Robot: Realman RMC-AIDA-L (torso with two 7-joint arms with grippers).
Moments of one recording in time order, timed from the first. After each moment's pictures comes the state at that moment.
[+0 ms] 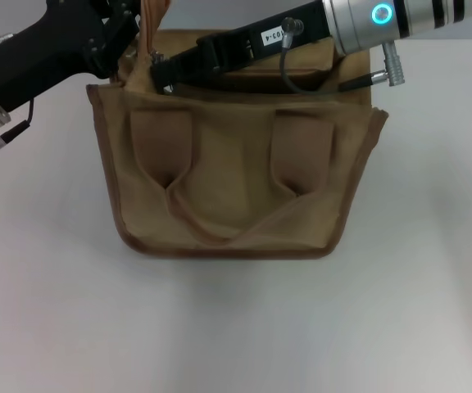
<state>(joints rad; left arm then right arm) -0.63 -2.06 0.41 0.47 1.70 1.67 -1.09 1.03 2.08 -0.96 -0.69 -1.96 -1.47 2.29</state>
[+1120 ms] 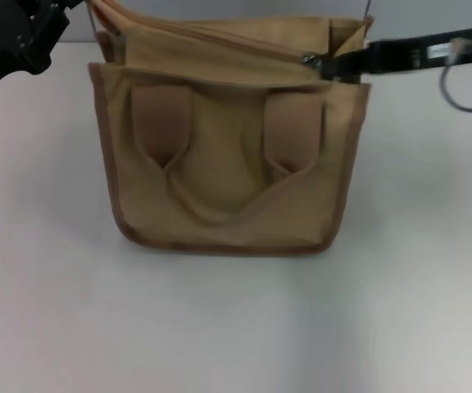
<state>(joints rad) -0.55 -2.02 0.41 0.47 1.60 1.70 -1.10 0.65 2.07 -0.85 -1.11 -2.05 -1.53 2.42</state>
